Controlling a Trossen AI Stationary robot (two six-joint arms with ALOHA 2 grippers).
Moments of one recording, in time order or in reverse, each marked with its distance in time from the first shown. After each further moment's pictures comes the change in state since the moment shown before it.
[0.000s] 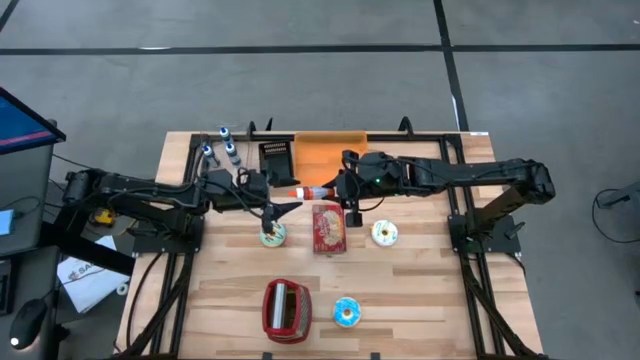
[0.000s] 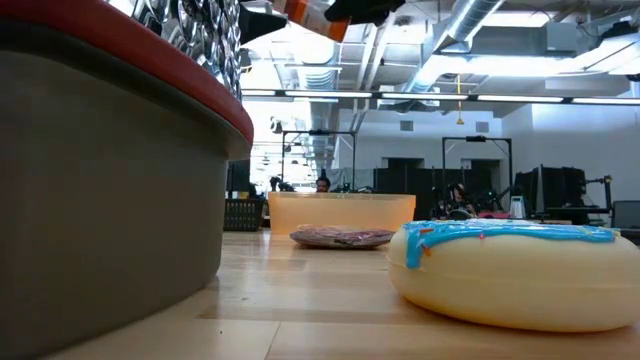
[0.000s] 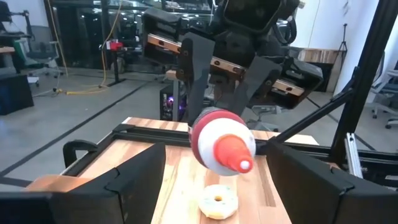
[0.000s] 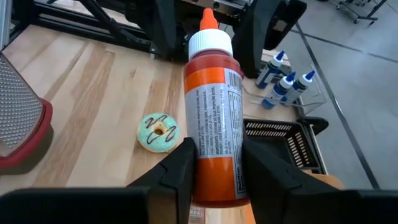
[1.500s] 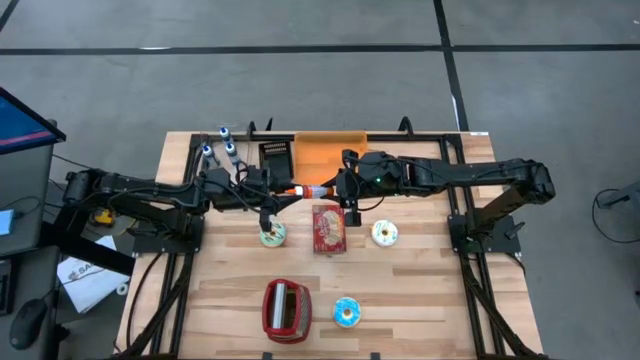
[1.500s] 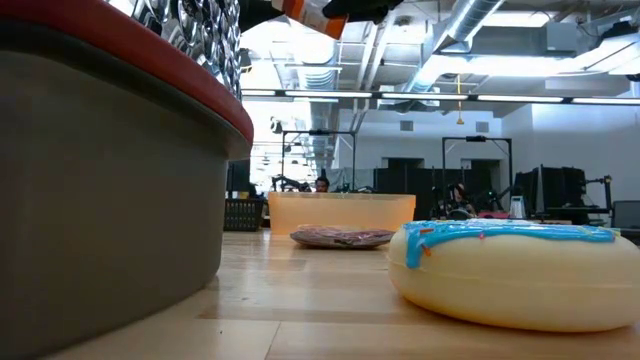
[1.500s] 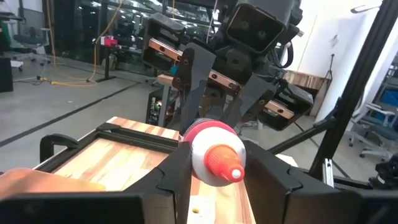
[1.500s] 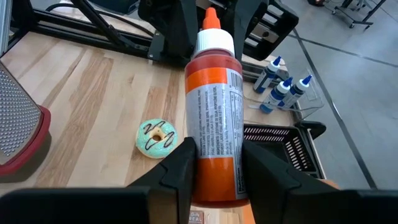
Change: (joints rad) left arm 0.000 0.001 0.004 0.040 0.018 -0.143; right arm 0.000 0.001 0.000 0.023 0.004 -0.003
